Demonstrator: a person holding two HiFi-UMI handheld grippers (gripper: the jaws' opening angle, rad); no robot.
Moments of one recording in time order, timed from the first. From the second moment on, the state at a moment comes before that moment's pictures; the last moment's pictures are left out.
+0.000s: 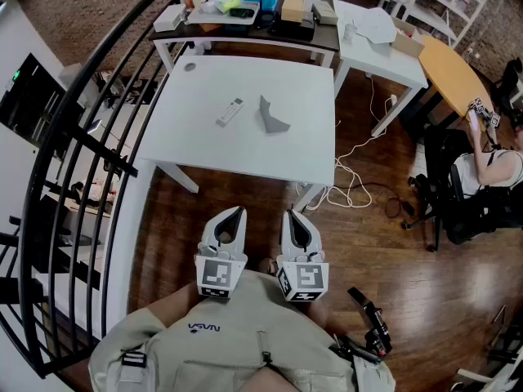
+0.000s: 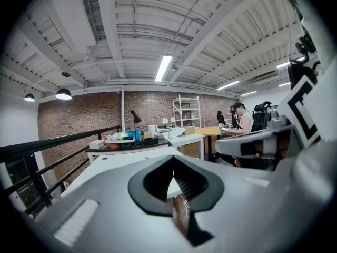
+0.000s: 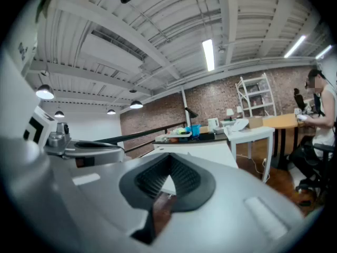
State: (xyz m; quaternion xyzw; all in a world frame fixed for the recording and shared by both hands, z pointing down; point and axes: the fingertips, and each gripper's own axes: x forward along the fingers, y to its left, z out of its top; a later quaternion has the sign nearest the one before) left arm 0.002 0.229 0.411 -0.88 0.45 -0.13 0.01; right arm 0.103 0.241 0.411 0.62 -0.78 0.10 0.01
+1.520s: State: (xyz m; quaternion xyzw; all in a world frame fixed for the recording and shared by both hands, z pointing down) left arm -0.027 -0.094 0.425 -0.88 0.46 -0.12 -0.02; right arm 0.088 -0.087 0.438 0.61 -0.78 0.09 0.12
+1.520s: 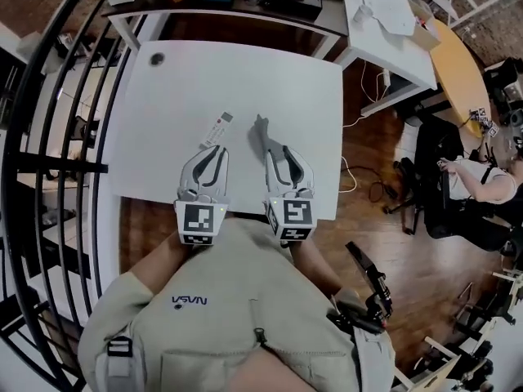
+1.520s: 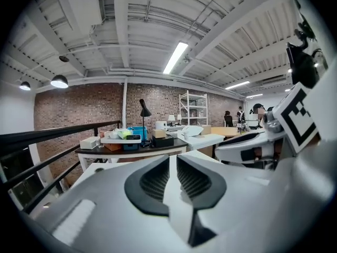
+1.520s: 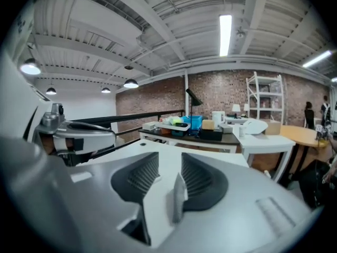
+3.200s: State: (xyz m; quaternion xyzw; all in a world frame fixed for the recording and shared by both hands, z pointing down) left arm -0.063 -0.156 0.607 -0.85 0.41 -0.28 -0.16; right arm 0.070 -0.142 0.555 0.57 -0.77 0.16 0.26
